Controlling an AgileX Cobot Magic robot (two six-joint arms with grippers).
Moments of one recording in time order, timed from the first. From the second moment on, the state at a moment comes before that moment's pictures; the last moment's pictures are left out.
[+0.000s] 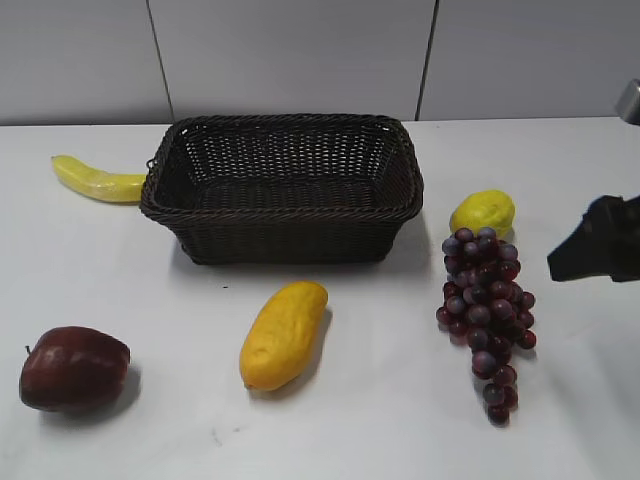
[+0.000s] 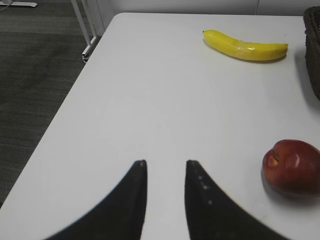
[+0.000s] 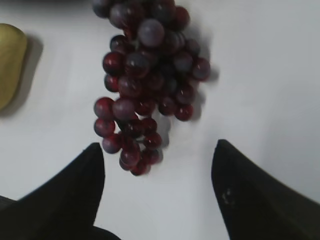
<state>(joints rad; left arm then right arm) 0.06 0.00 -0.48 0.08 1.08 0.04 0.12 1.28 -0.74 0.44 0.70 -0.29</state>
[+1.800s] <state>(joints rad) 0.06 0.00 -0.48 0.08 1.08 0.04 0.35 1.53 -1.29 0.10 0.99 0.03</state>
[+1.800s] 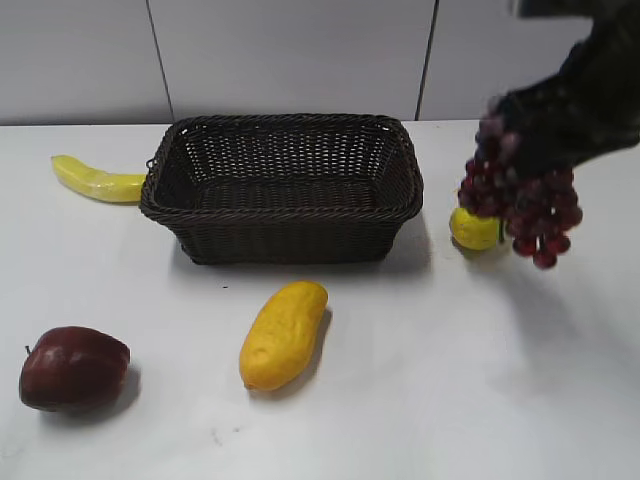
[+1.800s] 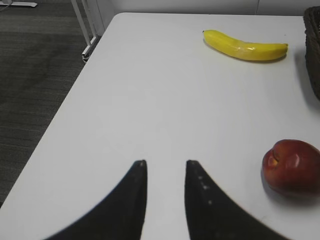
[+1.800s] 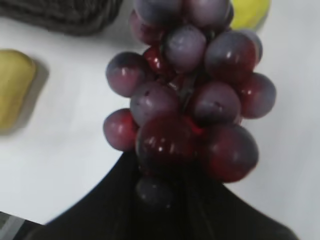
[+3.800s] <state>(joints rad) 0.06 0.00 -0.48 0.08 1.08 0.04 0.33 2.19 -2.17 0.18 1.19 -0.09</state>
